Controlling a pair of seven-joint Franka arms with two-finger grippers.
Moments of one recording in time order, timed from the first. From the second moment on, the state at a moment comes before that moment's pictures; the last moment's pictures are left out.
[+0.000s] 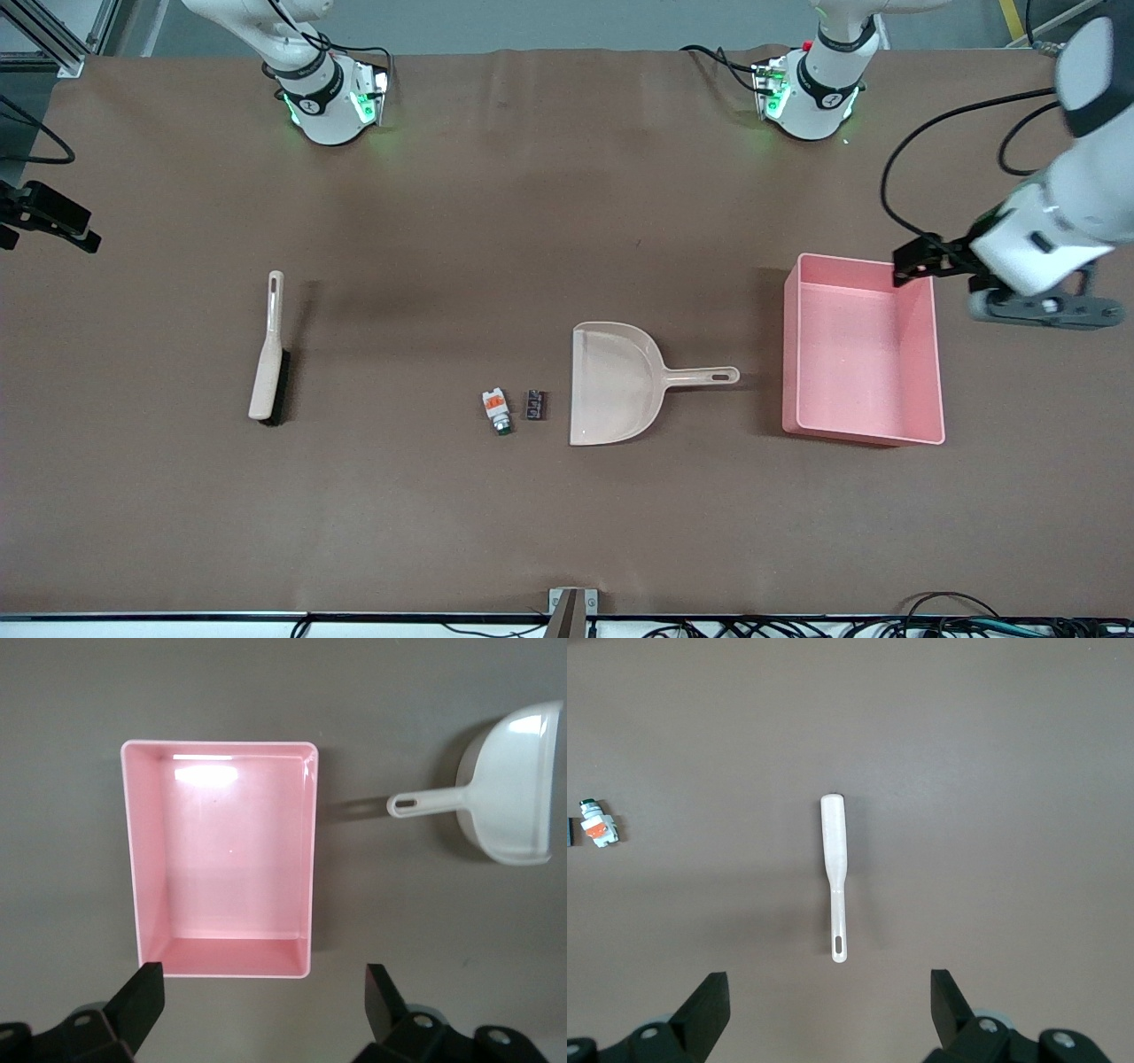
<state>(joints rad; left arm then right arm) -0.04 0.18 -0.18 -1.48 0.03 1.59 0.01 -0.05 0.01 -0.02 -1.50 0.00 1.56 -0.02</state>
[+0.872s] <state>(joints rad) -0.18 0.41 -0.28 -1.50 0.19 1.70 0.30 -0.08 0.09 -0.04 -1.51 0.00 1.54 -0.02</state>
